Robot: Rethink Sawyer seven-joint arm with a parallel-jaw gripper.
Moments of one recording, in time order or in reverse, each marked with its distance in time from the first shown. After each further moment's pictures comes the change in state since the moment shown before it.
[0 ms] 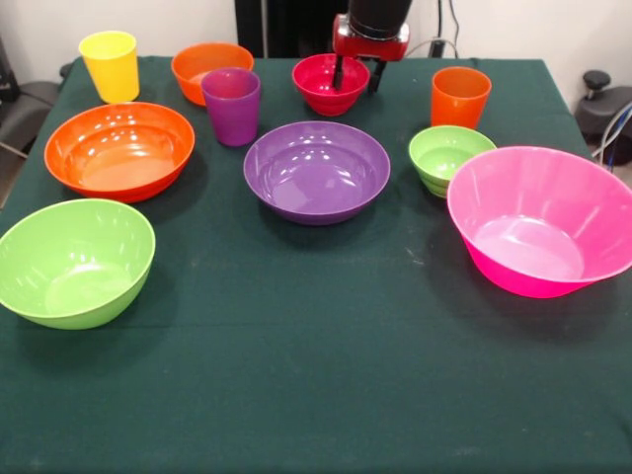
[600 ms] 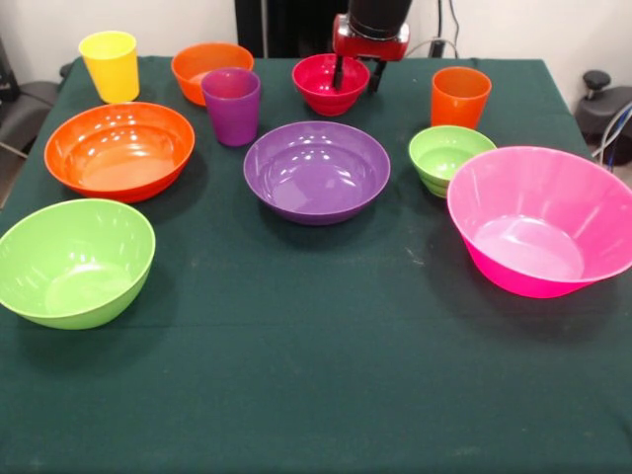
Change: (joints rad) arm 0.000 0.000 0.000 0.000 0.000 0.000 0.000
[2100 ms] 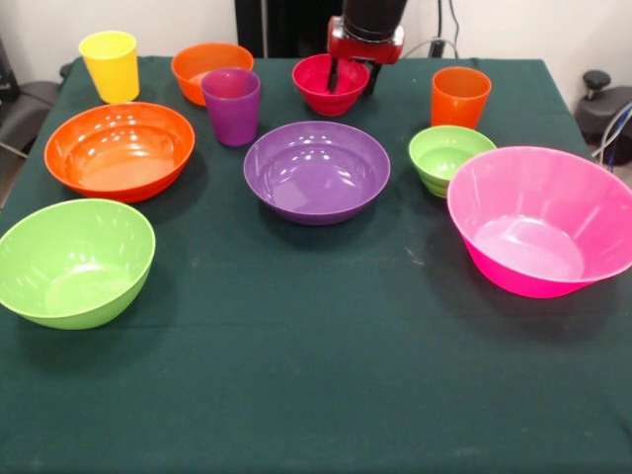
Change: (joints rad) arm -0.021 0.000 0.000 -0.010 0.000 0.000 0.000
